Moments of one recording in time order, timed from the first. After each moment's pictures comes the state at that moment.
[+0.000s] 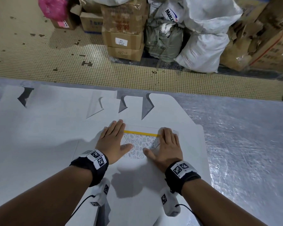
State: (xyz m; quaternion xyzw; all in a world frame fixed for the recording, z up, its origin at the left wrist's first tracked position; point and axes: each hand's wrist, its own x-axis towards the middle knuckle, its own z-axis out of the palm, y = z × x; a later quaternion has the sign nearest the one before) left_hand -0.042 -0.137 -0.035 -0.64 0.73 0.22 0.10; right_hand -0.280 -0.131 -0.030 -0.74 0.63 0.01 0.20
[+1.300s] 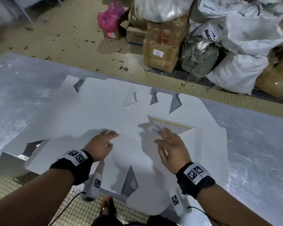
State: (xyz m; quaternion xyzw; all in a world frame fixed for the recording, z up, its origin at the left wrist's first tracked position) left_hand 0.061 -0.005 -0.001 -0.73 0.57 0.35 -0.13; right_hand -0.249 -0.084 -0.014 -0.88 0.33 -0.29 0.17
